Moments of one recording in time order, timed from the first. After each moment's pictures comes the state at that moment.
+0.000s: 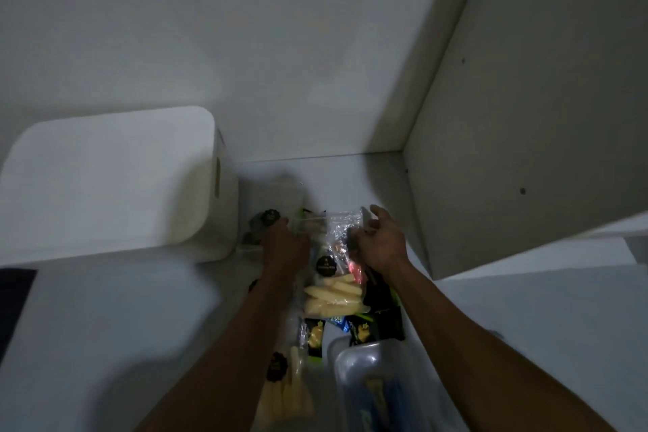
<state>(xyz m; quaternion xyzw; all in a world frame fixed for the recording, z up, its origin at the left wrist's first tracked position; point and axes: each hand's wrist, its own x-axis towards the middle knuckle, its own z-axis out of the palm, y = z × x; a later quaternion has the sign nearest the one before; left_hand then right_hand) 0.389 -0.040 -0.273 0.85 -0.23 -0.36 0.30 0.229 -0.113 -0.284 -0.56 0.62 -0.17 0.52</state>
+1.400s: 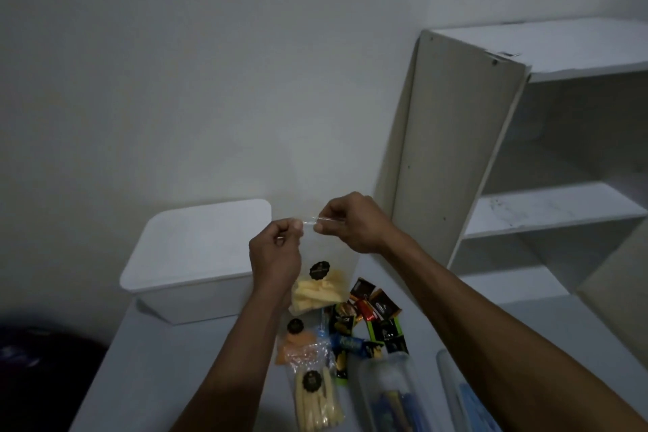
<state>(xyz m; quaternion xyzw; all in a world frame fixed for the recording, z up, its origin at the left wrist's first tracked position) 0.366 0.093 -0.040 0.66 -0.27 -0.22 0.67 0.249 -0.015 -0.007 -0.86 0.36 -0.19 0.31</state>
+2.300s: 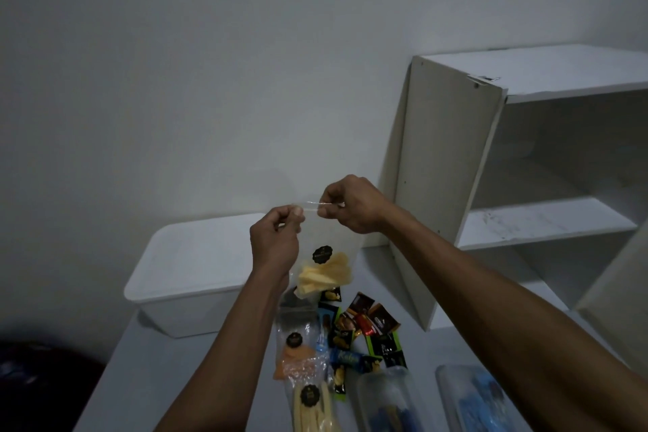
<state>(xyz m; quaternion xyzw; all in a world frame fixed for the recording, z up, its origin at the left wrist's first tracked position) 0.370 0.079 -0.008 0.62 -0.29 -0.25 0.69 0.249 -0.028 0.046 -0.89 0.34 -0.17 0.25</state>
